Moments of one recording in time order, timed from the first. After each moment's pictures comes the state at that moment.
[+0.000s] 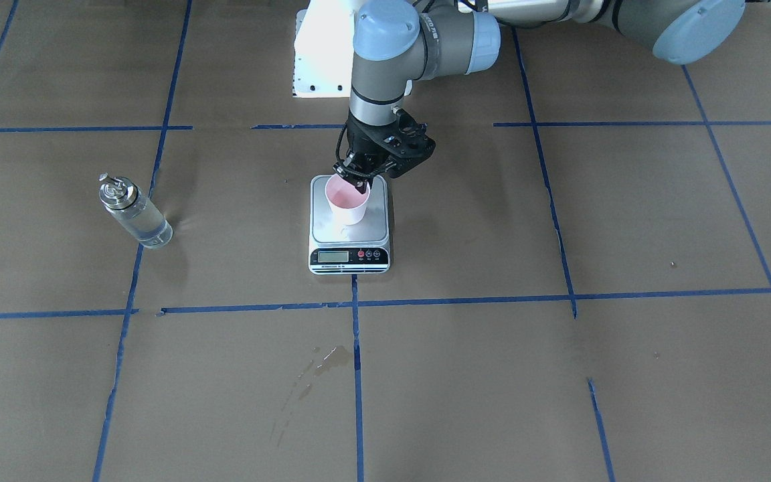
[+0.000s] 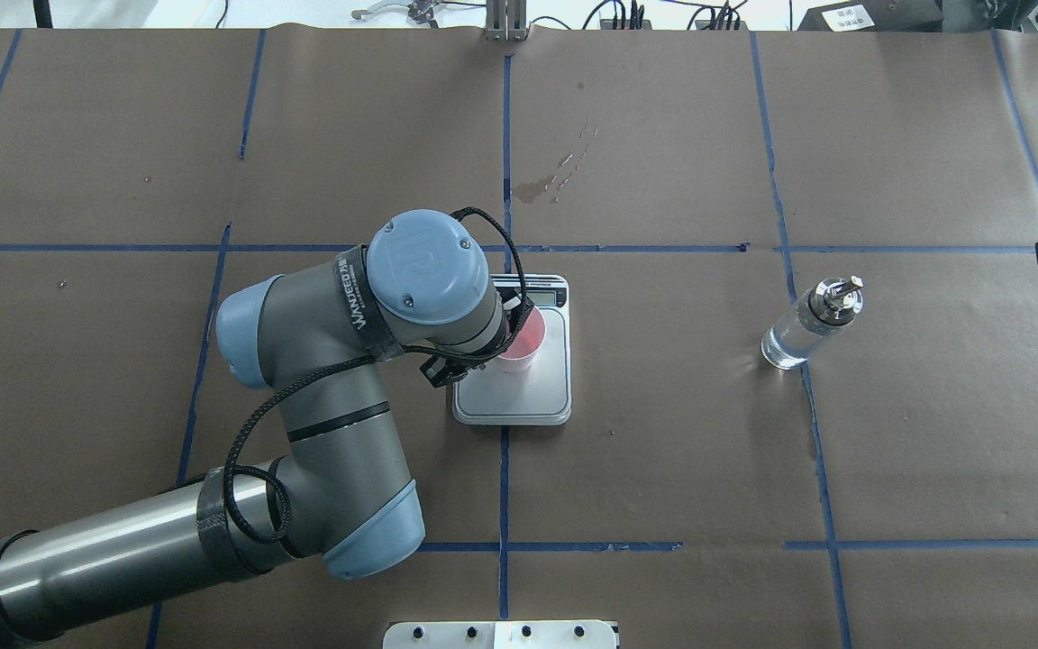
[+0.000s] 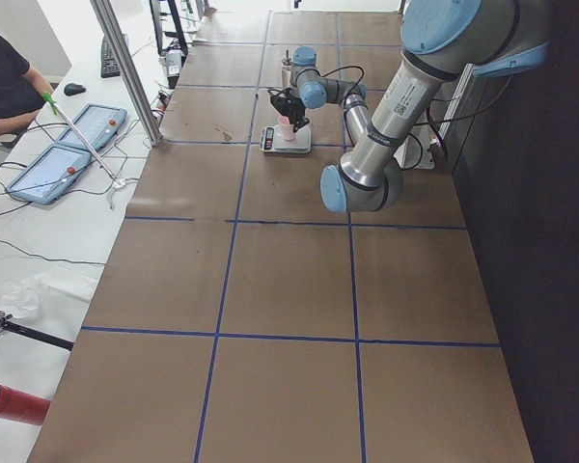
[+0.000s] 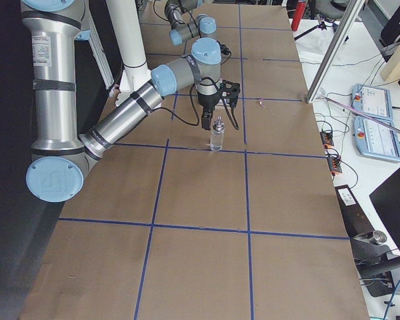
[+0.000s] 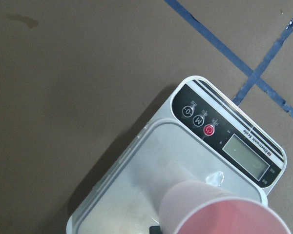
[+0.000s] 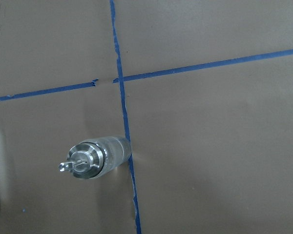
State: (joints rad) left arm -0.46 -2.36 -1.65 -1.60 -1.79 -1.96; right arm 1.24 -1.58 2.33 -1.85 2.37 0.70
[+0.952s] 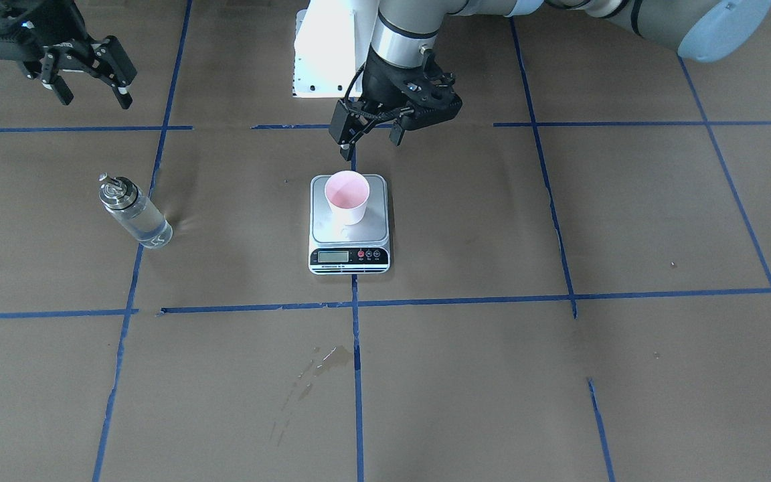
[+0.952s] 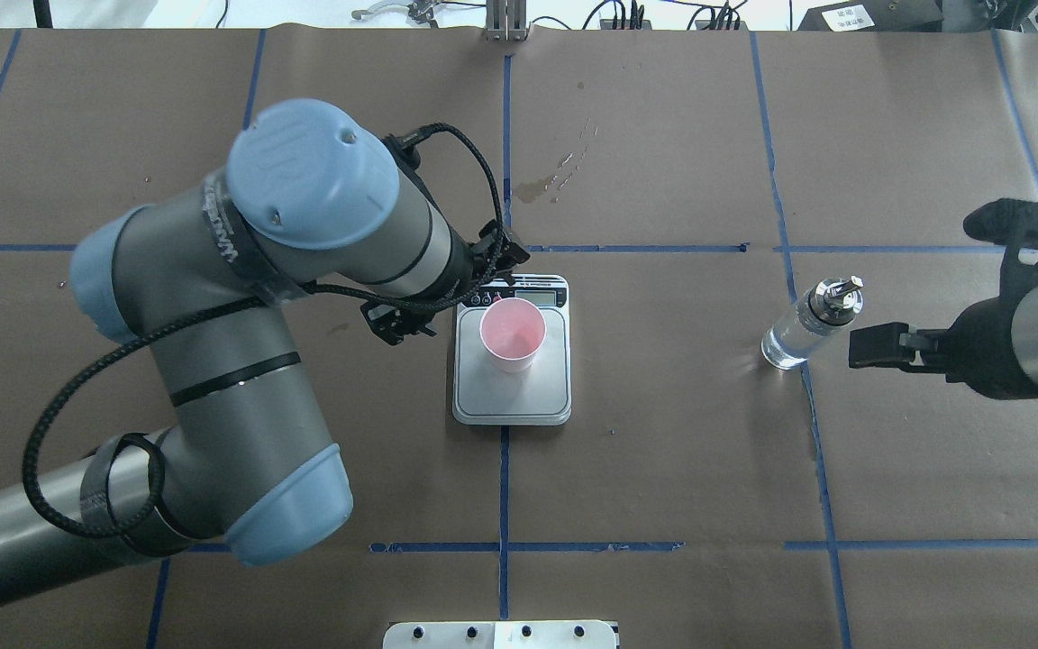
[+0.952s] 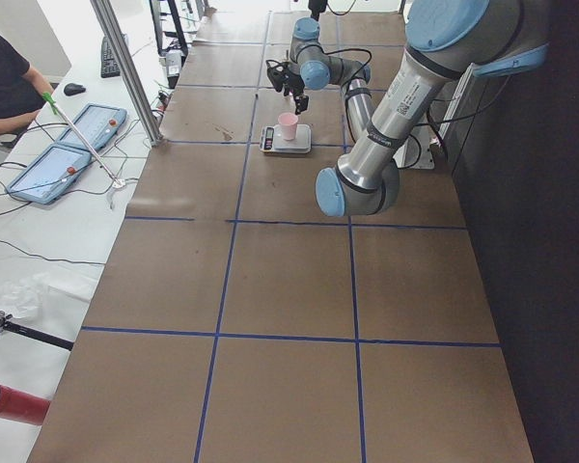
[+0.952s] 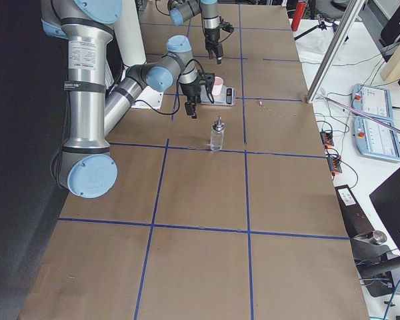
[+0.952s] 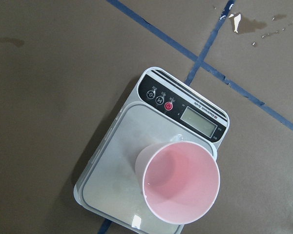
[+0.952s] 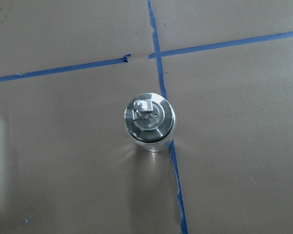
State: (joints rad) left arm -0.57 -2.33 -1.88 -1.50 -1.88 -1.76; right arm 0.62 -1.68 2.44 -1.55 1.77 1.28
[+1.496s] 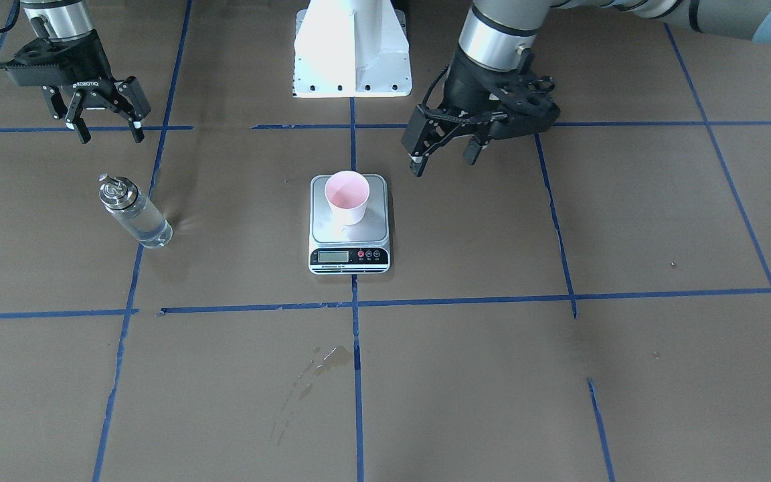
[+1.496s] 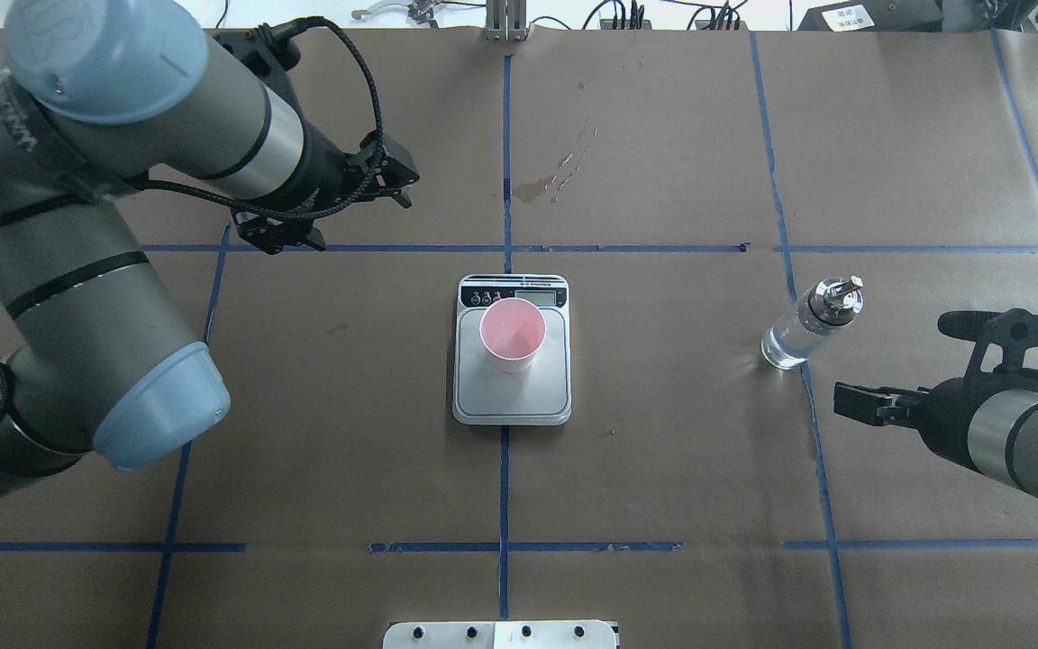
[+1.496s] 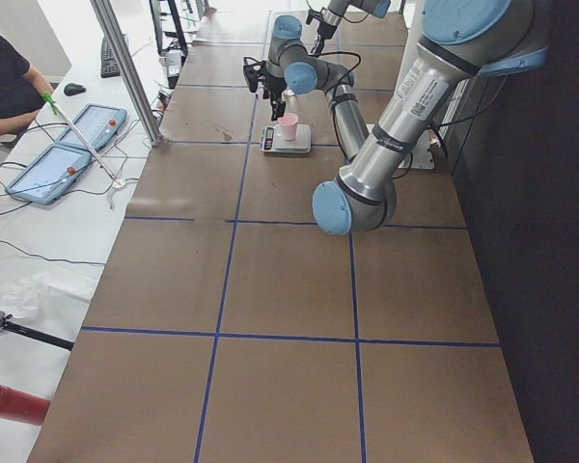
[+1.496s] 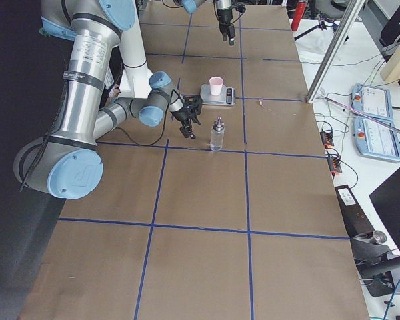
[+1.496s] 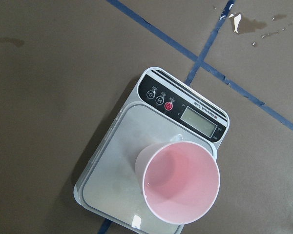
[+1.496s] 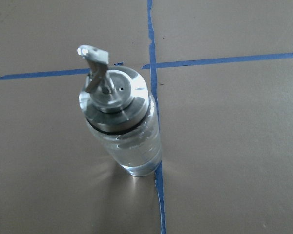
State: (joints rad) left arm -0.76 -2.20 -1.99 -1.49 -1.95 -1.48; right arm 0.39 -1.89 2.25 -1.03 1.39 1.35
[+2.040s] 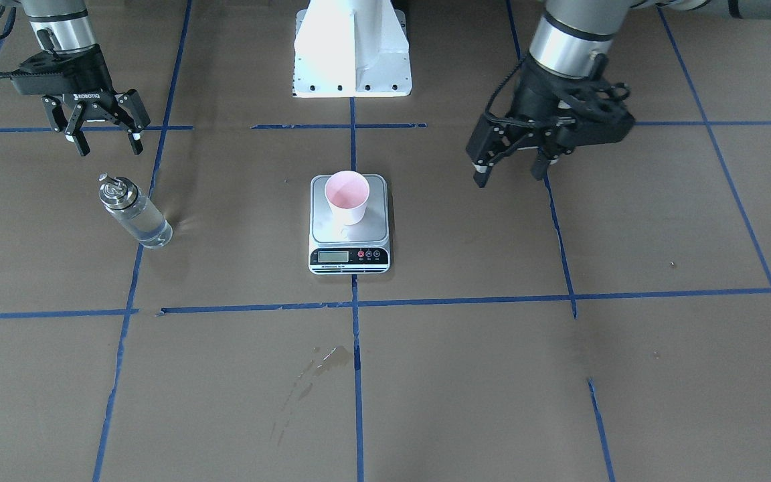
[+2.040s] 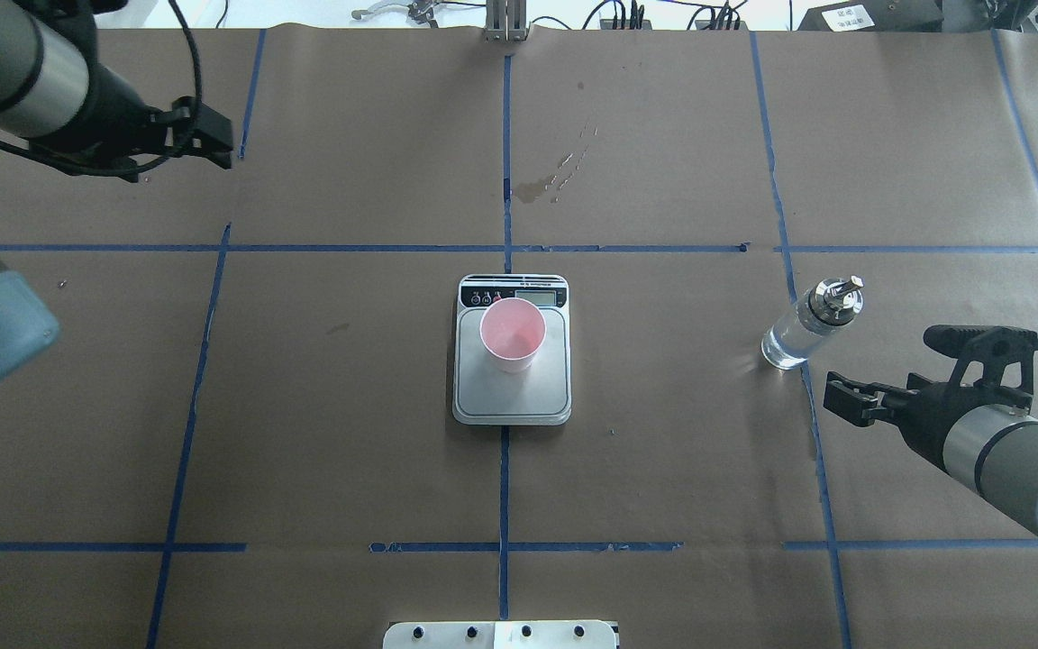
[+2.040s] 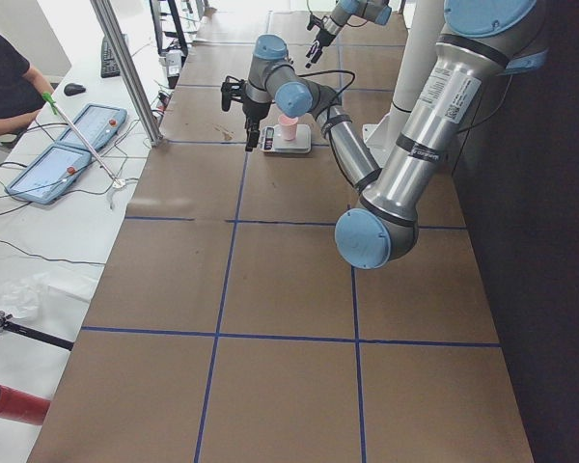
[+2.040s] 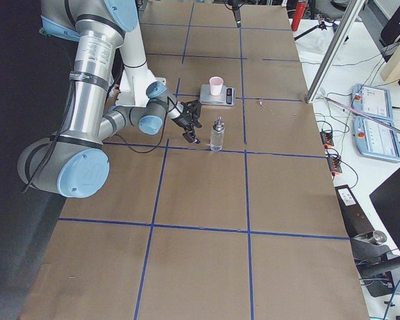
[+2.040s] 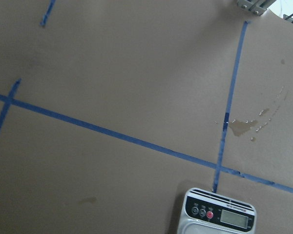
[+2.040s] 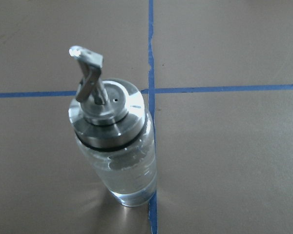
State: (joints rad) left arm -0.98 -1.97 -2.05 -1.48 -1.99 -0.98; right arm 0.32 -1.88 2.18 -0.99 1.19 1.35
